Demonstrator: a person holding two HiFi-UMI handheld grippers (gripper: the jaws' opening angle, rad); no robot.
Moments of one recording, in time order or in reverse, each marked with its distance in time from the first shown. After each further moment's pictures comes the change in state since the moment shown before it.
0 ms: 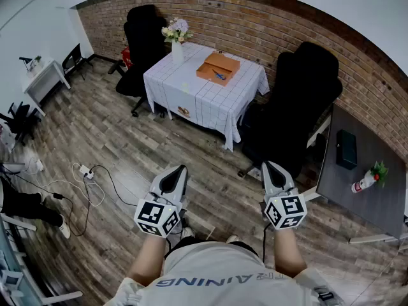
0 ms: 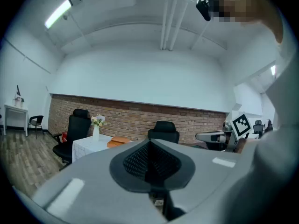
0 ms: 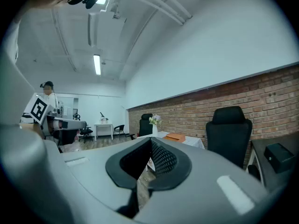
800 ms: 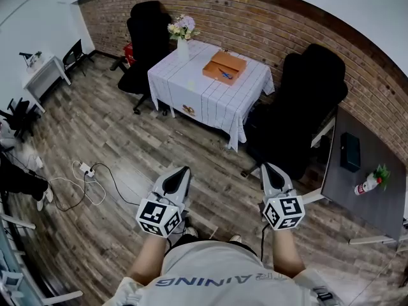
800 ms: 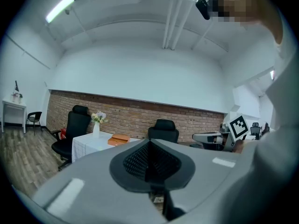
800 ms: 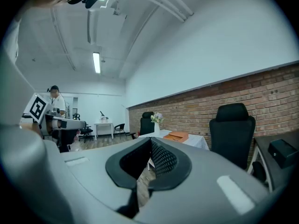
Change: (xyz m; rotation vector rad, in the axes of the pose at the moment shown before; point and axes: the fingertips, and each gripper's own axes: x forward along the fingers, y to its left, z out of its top) left arm -0.007 0.035 -0.010 -0.019 0.027 -0.028; right arm 0.031 0.033 -0.015 0.011 0.018 -0.002
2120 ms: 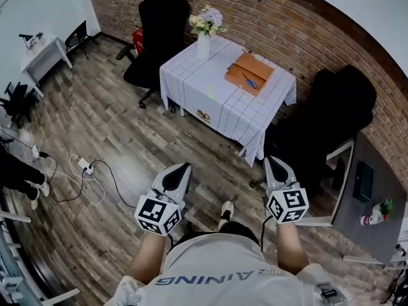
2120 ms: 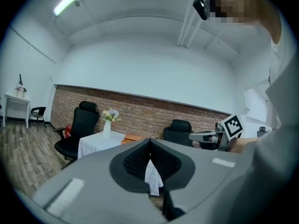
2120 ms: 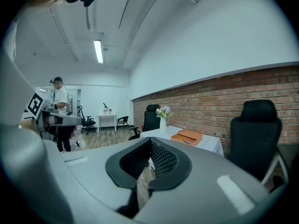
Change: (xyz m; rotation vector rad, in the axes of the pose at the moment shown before) left arm 0.086 0.176 0.003 -0.054 0.013 0.054; right arm 0.218 0.019 0.004 -0.060 0.096 0.067
